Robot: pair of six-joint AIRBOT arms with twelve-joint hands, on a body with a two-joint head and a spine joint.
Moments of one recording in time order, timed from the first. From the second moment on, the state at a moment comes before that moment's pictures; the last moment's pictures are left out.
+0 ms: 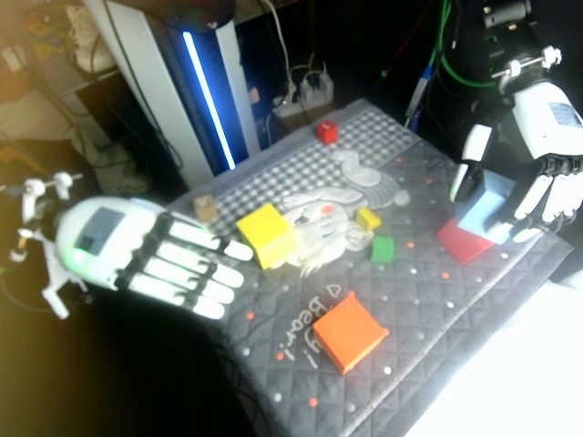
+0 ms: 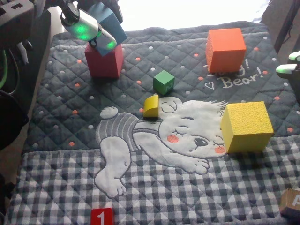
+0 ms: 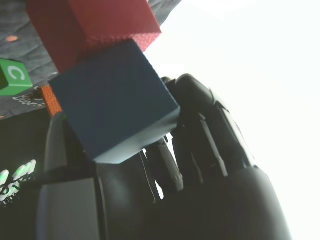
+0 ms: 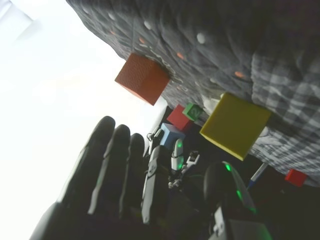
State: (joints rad) left arm 0.37 -1.25 1.60 0.24 -0.21 0.73; right arm -1.08 -0.80 1.08 0.07 1.18 -0.75
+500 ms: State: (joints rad) left arm 0.36 -1.28 1.62 0.26 -0.20 0.73; right arm -1.08 -0.81 1.08 0.07 1.18 -0.75
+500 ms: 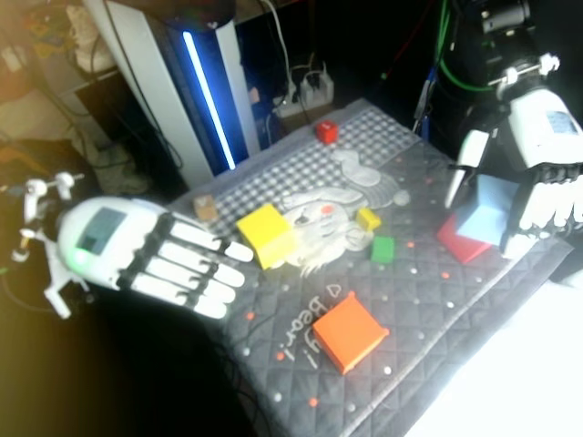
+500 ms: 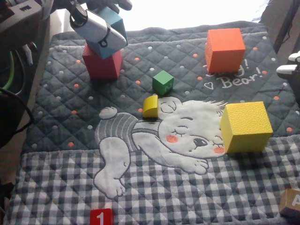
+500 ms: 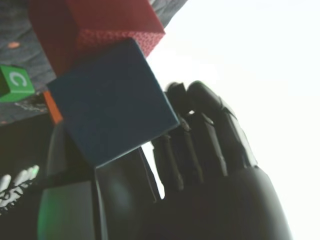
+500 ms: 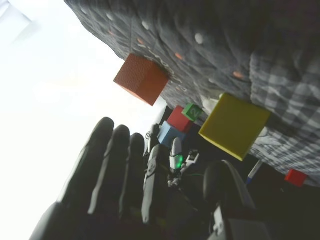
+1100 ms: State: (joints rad) left arm 0.36 -1.28 1.62 0.26 -0.18 0.73; right arm -1.08 -0.81 1.09 0.07 1.18 -0.75
